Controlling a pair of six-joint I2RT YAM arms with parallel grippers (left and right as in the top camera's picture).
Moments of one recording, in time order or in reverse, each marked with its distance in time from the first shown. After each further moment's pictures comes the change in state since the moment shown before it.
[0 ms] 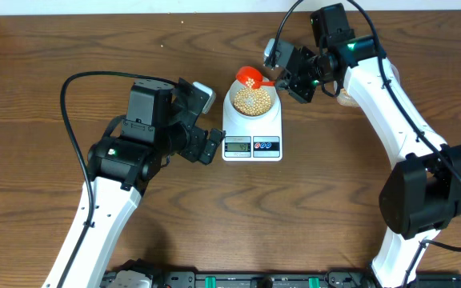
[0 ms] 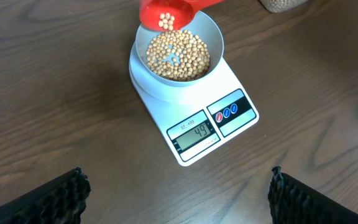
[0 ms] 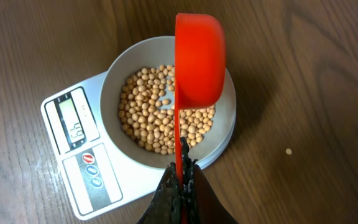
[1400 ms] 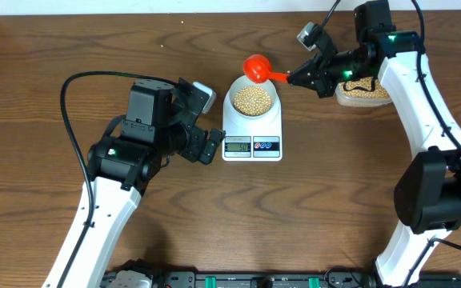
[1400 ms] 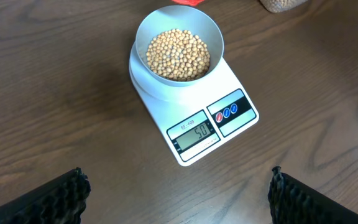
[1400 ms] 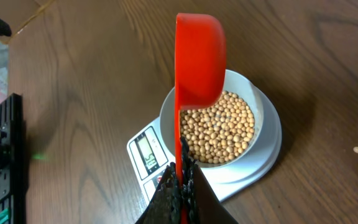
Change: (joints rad) left arm 0.000 0.000 0.000 0.000 0.000 0.000; right arm -0.172 0.000 0.000 -0.074 -0.437 0.166
